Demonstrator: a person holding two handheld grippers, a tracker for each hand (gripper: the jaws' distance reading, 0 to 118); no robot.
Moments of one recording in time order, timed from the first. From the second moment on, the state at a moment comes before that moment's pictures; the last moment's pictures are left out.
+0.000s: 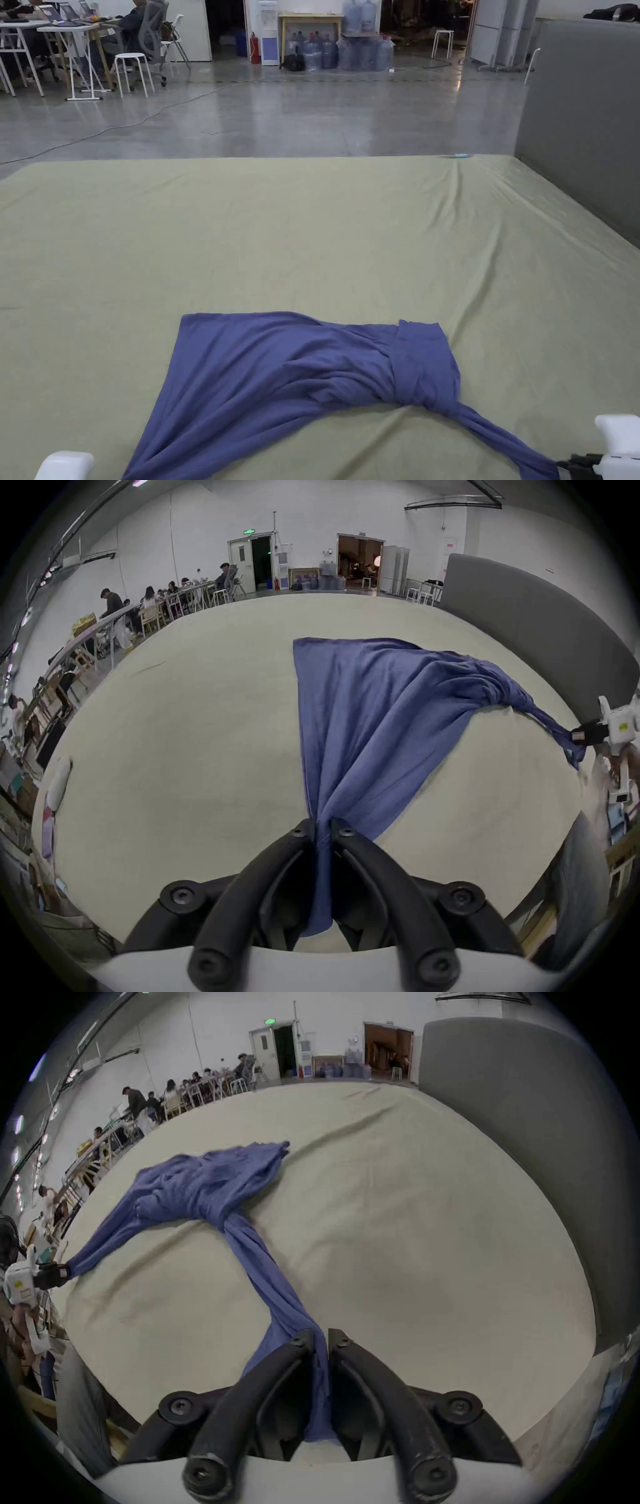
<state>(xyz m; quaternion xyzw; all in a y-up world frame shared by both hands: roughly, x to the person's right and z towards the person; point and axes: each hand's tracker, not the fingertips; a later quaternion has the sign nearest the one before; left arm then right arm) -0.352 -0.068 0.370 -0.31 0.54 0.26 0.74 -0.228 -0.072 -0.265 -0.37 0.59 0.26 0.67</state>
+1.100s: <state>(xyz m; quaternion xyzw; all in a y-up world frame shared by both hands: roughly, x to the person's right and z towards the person) -0.649 -0.039 0.255 -0.34 0.58 0.27 0.69 -0.233 -0.013 -0.206 -0.37 0.63 0.22 0.65</state>
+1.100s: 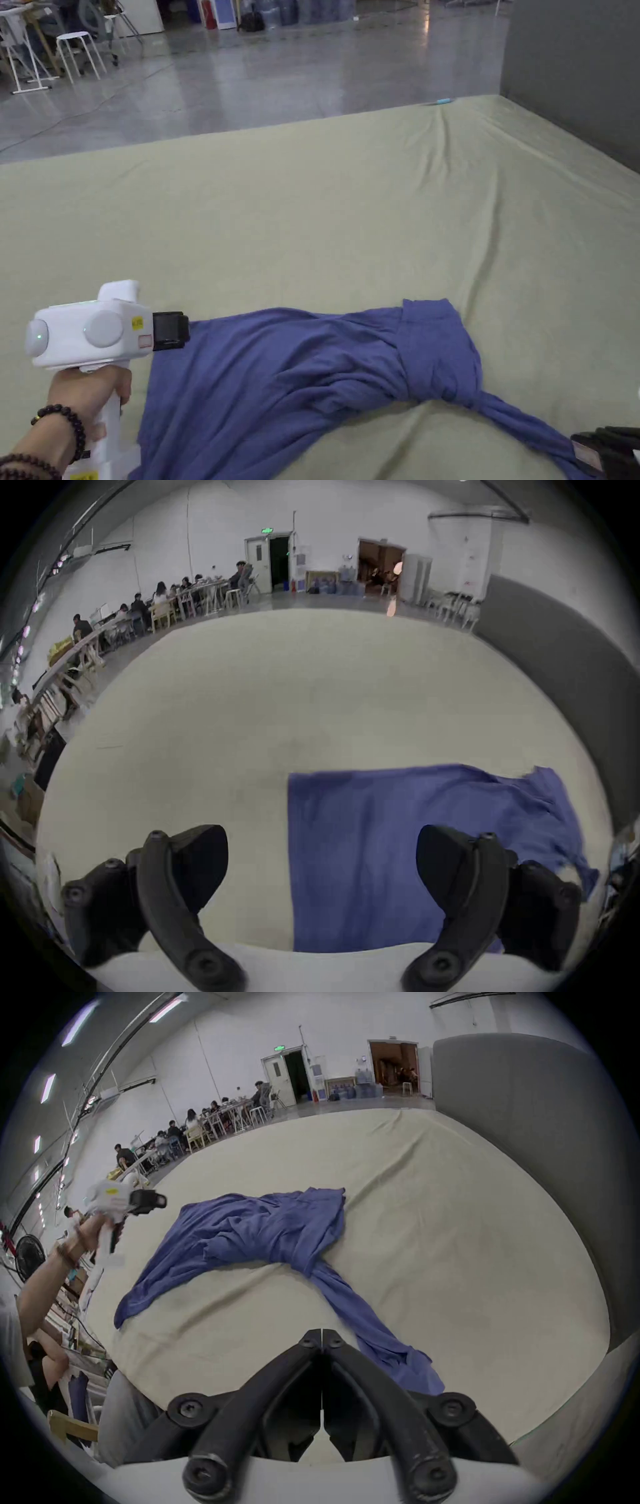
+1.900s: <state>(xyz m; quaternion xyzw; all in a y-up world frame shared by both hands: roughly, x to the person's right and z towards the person) -0.612 -0.007 0.236 -0.32 0.54 0.24 0.74 -0.473 -0.001 -0.231 -0.33 0.65 0.27 0.63</state>
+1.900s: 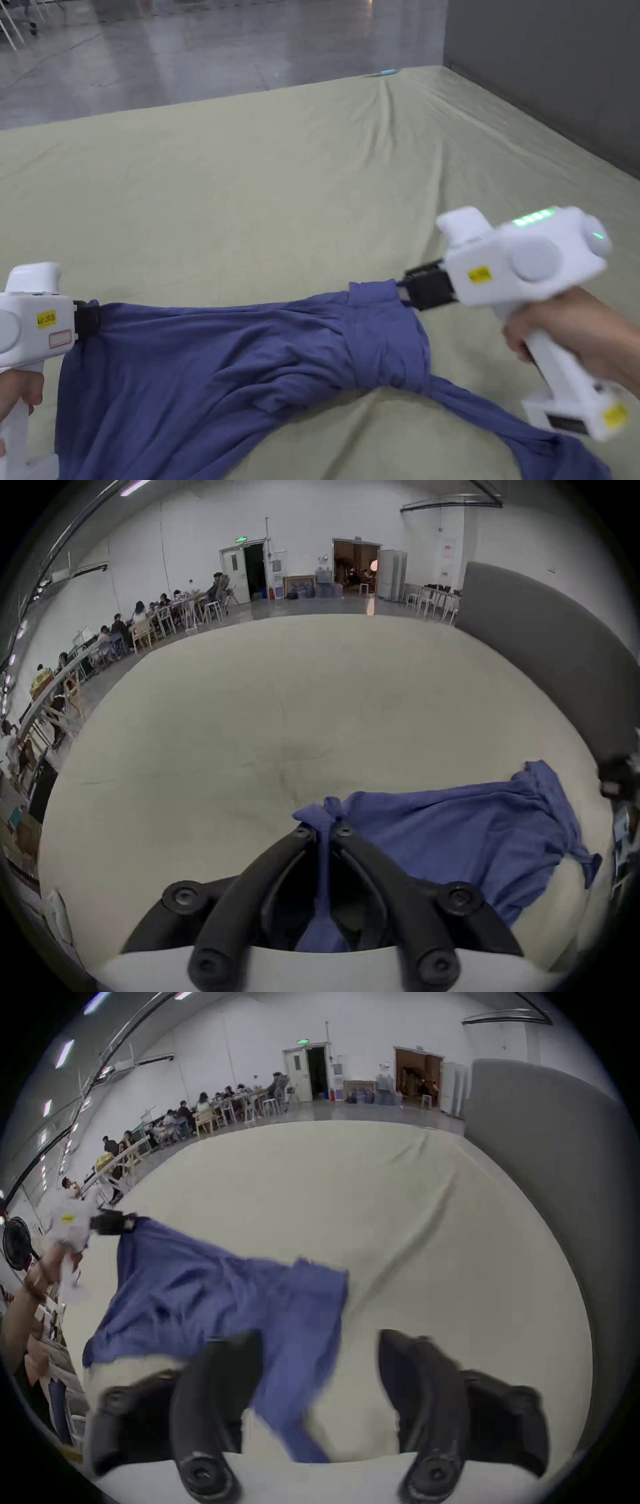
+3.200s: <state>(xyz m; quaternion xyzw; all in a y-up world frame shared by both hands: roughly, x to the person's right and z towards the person) -0.567 0.343 0.298 -0.08 0.59 0.08 0.80 -0.521 0.365 -0.155 -0.11 0.70 0.23 0.67</state>
